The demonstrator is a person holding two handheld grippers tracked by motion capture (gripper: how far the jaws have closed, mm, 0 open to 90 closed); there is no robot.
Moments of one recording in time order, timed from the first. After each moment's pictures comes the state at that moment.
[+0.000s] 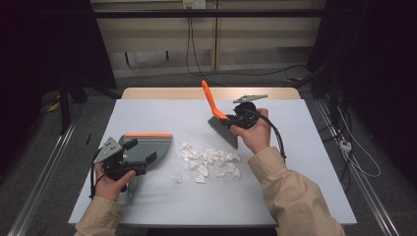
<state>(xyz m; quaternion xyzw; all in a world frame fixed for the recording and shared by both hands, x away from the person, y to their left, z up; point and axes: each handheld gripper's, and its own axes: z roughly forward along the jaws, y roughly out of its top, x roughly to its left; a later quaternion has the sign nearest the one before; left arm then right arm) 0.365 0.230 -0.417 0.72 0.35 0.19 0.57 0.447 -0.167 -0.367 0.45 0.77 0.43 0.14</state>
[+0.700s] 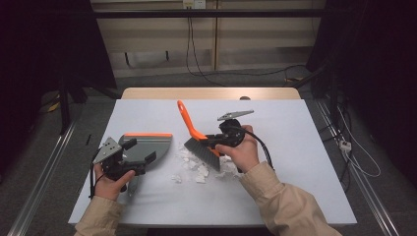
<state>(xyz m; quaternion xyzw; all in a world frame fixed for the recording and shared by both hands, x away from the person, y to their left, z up) 0.365 0.231 -0.417 0.71 0.36 0.20 0.57 0.402 -0.120 -0.379 0.41 0.78 0.47 0.02</state>
